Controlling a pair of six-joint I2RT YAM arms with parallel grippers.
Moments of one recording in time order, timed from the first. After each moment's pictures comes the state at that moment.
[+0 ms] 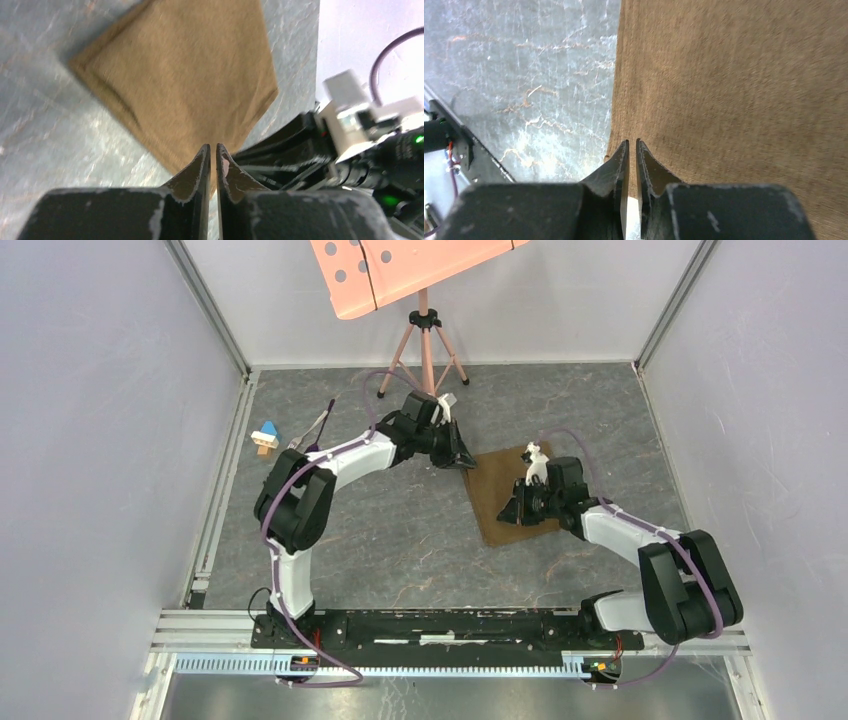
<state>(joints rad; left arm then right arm) -0.61 1.94 1.36 -0.14 0.52 -0.73 0.28 1.34 0.54 -0.01 -0.49 0.30</state>
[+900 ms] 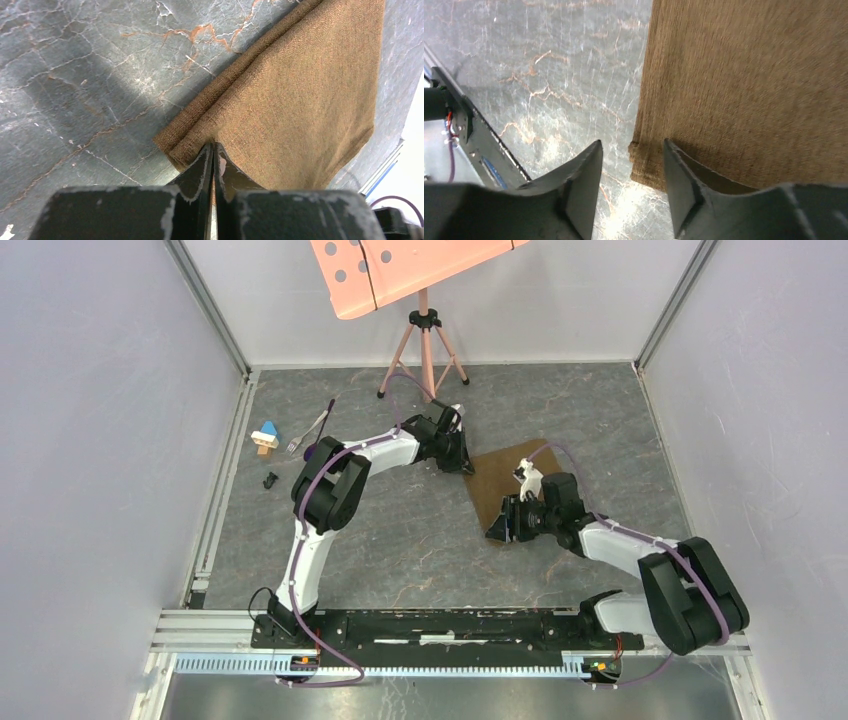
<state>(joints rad) -0.62 2.24 1.60 -0.23 0.32 -0.63 0.35 1.32 0.37 0.17 -0.54 0.35</state>
